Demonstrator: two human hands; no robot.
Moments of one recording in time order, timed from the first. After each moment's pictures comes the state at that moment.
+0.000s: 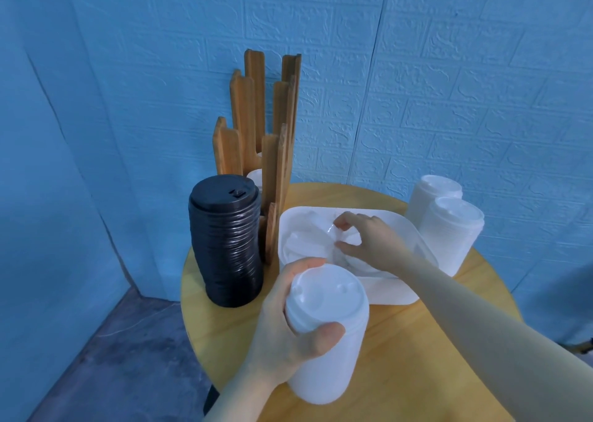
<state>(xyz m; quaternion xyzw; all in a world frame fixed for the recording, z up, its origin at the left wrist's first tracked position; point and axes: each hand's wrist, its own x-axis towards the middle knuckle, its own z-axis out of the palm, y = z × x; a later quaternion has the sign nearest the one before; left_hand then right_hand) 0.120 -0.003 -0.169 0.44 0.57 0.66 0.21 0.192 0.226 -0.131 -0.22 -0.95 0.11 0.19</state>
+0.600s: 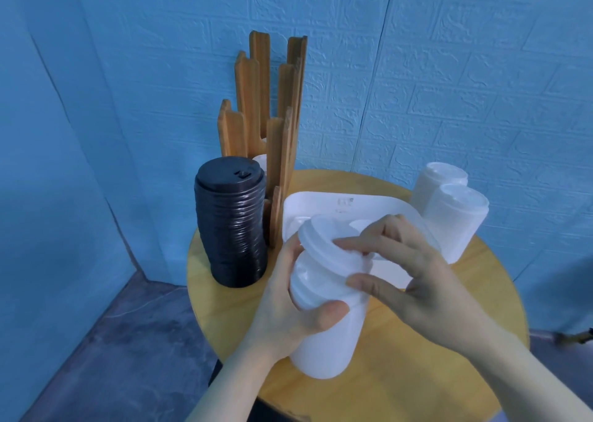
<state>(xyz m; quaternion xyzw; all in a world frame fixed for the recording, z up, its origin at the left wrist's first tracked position) 0.123 -0.008 -0.158 0.45 0.51 0.68 0.27 0.274 0.104 -0.087 -0.06 -0.92 0.21 0.32</state>
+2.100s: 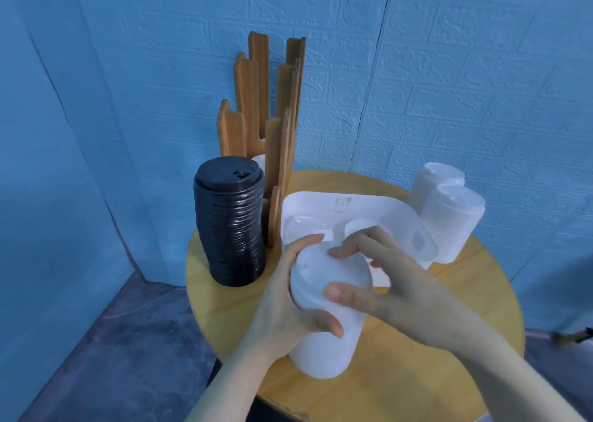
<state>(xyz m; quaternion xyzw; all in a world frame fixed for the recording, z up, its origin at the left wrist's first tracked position) 0.124 -0.013 -0.150 0.46 0.52 0.66 0.29 0.269 0.092 -0.088 -0.17 -0.92 0.30 0.18</state>
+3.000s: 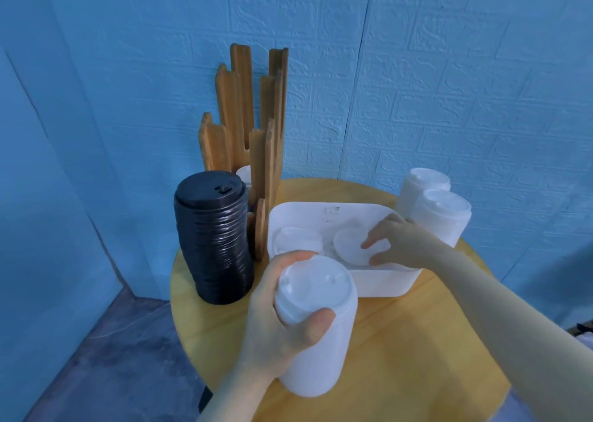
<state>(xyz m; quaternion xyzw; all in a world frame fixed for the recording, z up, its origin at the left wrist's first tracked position) 0.131 -0.003 -0.152 0.45 0.53 0.70 0.15 0.246 0.246 -0.113 -0.32 -0.95 0.05 -0.01</state>
